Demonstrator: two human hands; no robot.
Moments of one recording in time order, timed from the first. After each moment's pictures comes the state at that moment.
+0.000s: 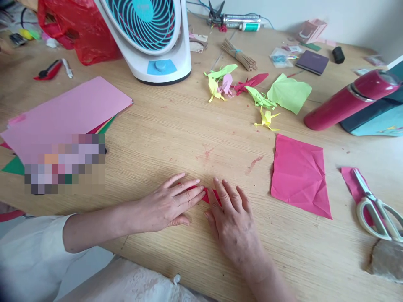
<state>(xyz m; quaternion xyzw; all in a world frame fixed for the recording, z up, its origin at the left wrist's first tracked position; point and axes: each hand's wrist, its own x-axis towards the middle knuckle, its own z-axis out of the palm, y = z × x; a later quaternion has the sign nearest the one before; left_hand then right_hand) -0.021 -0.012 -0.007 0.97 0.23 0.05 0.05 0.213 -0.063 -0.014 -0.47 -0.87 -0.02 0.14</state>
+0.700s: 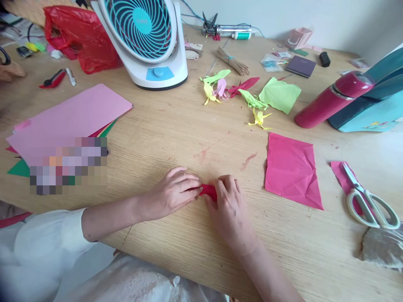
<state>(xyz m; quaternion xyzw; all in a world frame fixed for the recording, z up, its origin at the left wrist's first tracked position) -0.008 0.001 -0.007 0.95 0.24 0.17 0.07 0.206 -0.045 -0.015 -0.57 -0.78 0.12 0.22</state>
